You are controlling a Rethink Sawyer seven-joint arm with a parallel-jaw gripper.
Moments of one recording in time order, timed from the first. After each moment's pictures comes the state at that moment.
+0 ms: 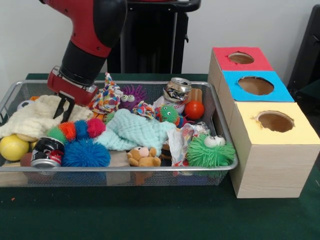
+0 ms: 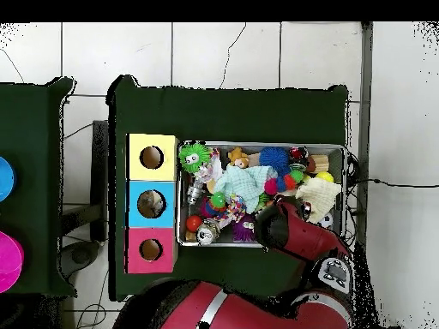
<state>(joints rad) -0.23 -0.32 -0.41 1.66 0.02 -0.07 1.58</state>
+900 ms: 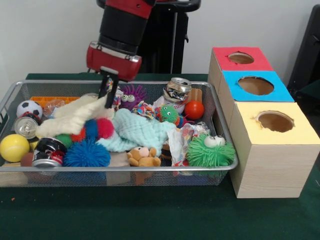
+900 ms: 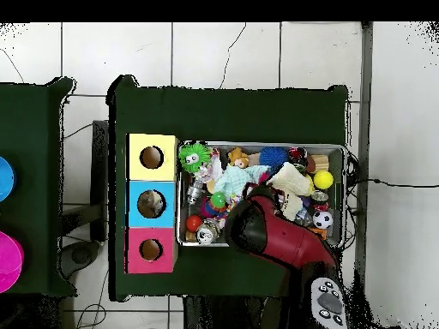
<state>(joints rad) -0.22 -0.61 -0.22 1.82 0.02 -0.04 1.58</state>
